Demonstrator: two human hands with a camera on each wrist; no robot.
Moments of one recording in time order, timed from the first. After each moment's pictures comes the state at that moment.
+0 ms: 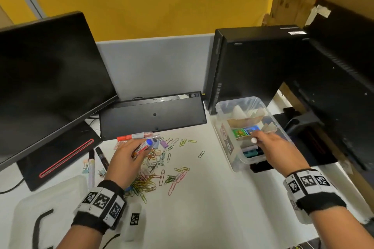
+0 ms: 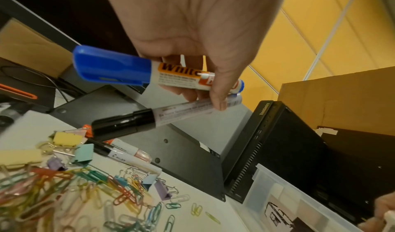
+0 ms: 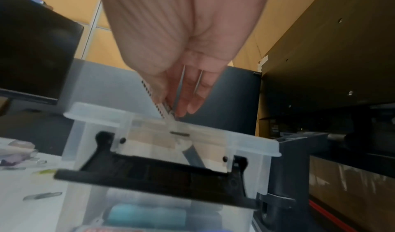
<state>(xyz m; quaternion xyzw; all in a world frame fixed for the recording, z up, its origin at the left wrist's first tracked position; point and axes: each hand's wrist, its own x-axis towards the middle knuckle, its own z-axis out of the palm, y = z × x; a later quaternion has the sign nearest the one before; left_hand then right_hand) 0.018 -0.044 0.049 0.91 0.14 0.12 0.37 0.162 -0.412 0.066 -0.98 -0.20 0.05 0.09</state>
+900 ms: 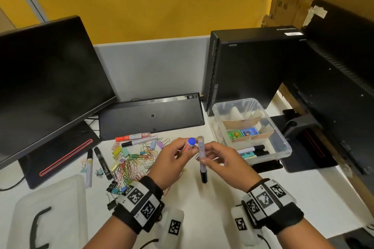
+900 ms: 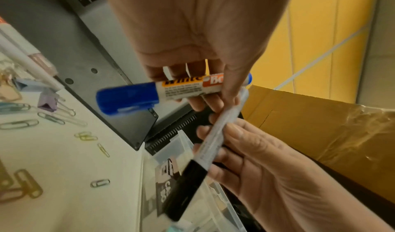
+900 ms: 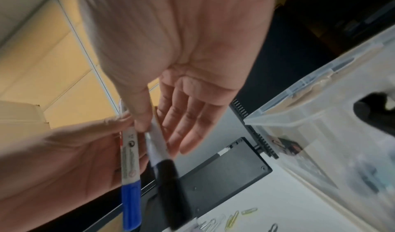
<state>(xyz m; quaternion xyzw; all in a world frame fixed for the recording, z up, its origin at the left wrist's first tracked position) 0.050 -0.149 0.073 0.83 0.01 0.06 0.55 0.111 -0.327 0.074 -0.80 -0.29 0.20 0.48</state>
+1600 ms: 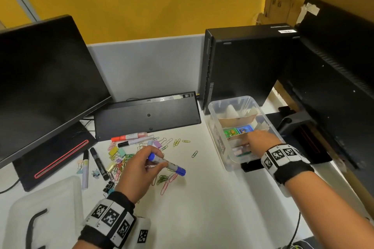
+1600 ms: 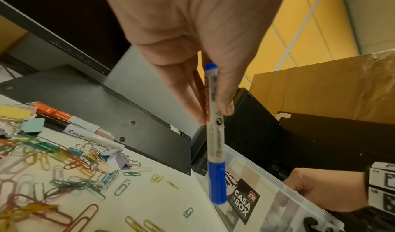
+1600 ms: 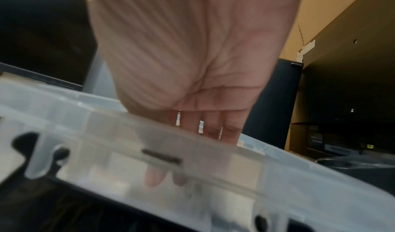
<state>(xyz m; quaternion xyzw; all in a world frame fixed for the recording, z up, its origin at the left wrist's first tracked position) 0.014 -0.106 0.057 0.88 0.13 0.07 0.45 0.220 -0.397 0.044 -0.95 -0.24 0.20 -0.09</state>
